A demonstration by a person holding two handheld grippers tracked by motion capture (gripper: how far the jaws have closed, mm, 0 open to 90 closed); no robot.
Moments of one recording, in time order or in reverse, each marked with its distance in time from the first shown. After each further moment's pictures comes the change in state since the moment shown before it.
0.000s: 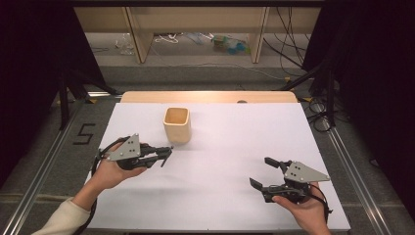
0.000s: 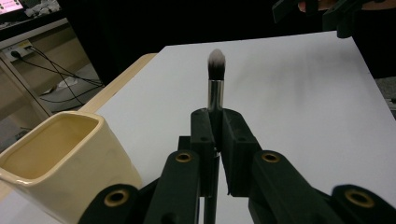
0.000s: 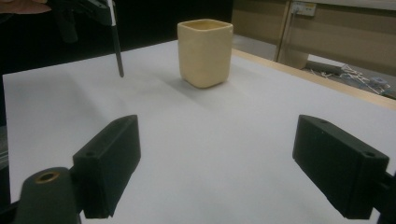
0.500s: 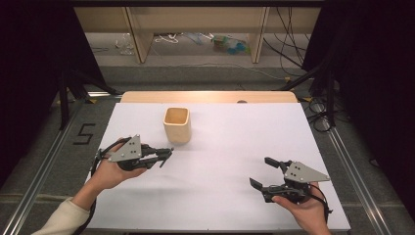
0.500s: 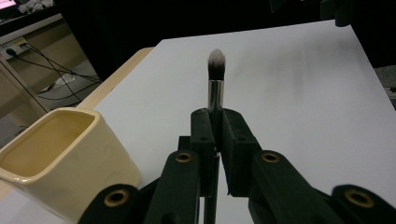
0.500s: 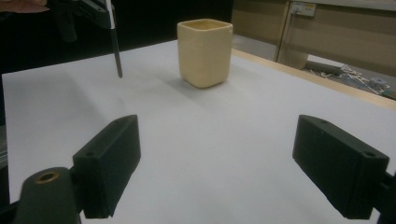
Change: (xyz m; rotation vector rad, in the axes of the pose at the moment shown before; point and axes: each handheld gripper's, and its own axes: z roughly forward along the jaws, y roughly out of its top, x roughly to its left) left arm -0.001 0.000 0.000 0.036 -0.010 0.027; right arm 0.000 -0.001 0.002 -0.025 0.002 0.001
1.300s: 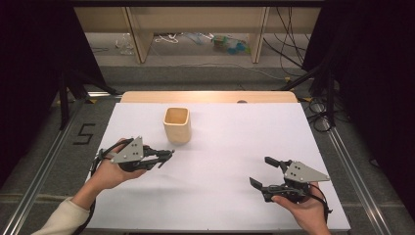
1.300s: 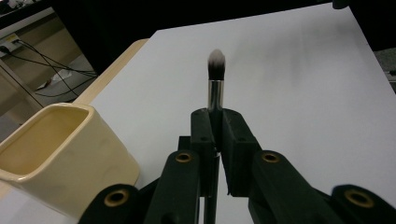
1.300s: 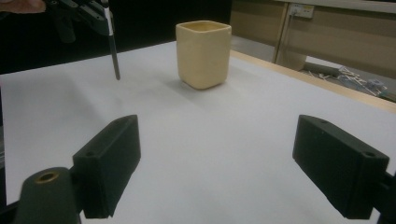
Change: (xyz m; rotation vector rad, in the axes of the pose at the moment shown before) left arm -0.003 -0.001 0.002 0.039 -0.009 0.012; right arm 0.000 0.001 -0.002 0.022 -0.009 -0.005
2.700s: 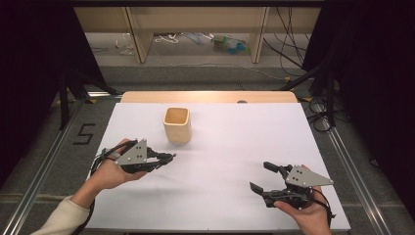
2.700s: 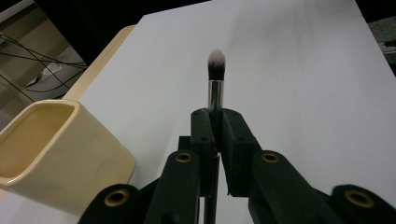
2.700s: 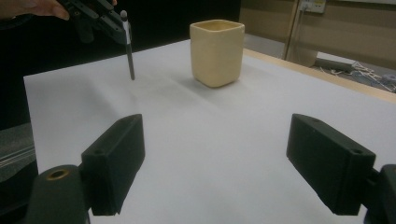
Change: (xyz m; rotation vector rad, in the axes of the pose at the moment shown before) left arm -0.002 0.002 0.003 0.082 -0.037 0.068; right arm 0.010 0.002 -0.007 -0.020 0.036 0.021
